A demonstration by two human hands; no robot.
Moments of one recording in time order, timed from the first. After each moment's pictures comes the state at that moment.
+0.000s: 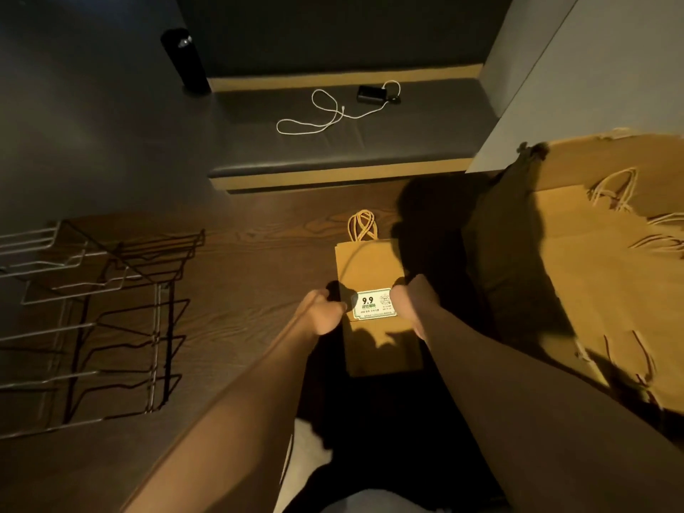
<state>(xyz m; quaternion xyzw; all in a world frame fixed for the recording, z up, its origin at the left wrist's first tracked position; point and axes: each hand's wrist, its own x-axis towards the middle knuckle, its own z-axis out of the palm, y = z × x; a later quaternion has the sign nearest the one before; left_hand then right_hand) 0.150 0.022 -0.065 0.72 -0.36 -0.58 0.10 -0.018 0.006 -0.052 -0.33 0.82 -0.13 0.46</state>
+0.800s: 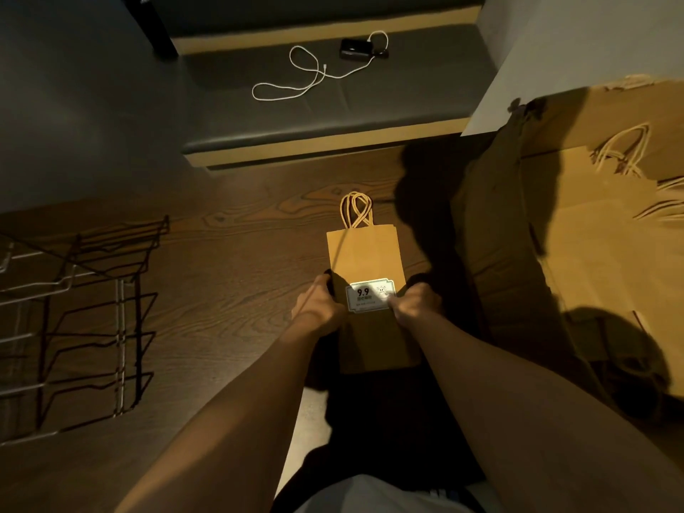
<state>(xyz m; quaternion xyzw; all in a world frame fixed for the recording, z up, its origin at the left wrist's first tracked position) 0.113 0.025 -0.093 0.72 -0.46 -0.52 0.00 -0.053 0.017 -0.100 -0.30 0.87 -0.01 0.40</state>
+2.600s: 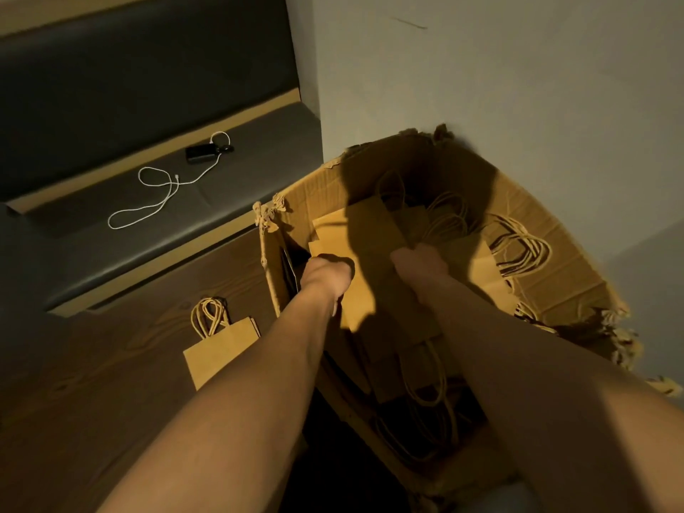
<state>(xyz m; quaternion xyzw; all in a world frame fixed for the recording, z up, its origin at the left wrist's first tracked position) -0.177 -0.067 0.016 0.69 -0.43 -0.57 0.13 -0.304 -0.013 0.023 -0.19 0.87 -0.23 0.40</state>
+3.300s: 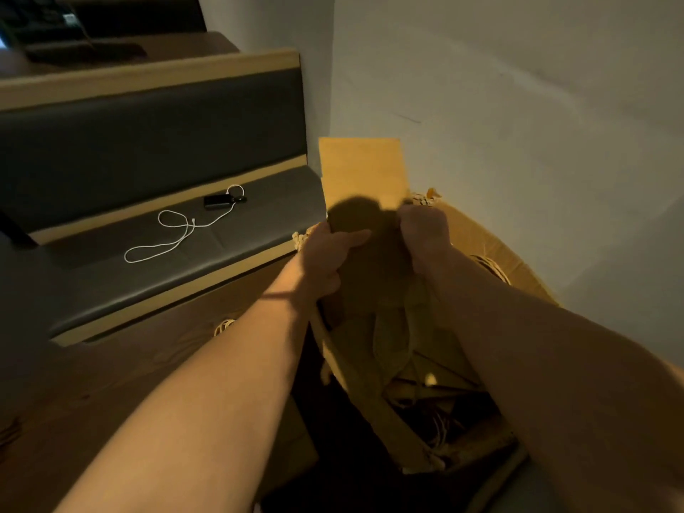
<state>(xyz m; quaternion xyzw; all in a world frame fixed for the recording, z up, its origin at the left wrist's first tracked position) -0.132 -0.060 0.136 0.40 -0.42 -0.76 0.30 -0.264 -0.022 0.157 -0.26 0.80 -0.47 0.28</state>
